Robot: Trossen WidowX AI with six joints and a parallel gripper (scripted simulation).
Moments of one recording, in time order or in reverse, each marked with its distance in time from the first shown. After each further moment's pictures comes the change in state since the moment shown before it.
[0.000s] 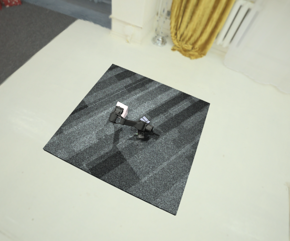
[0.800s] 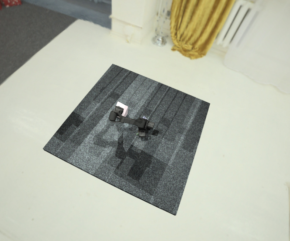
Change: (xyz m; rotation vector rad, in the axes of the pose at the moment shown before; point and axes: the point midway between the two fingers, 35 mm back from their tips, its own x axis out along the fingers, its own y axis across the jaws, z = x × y) arm -0.039 0.001 0.003 -0.015 0.008 -0.001
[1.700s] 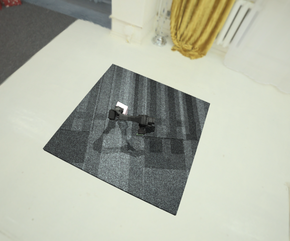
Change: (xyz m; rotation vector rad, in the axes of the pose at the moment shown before) arm -0.054 0.000 -0.004 0.096 -0.002 -0.005
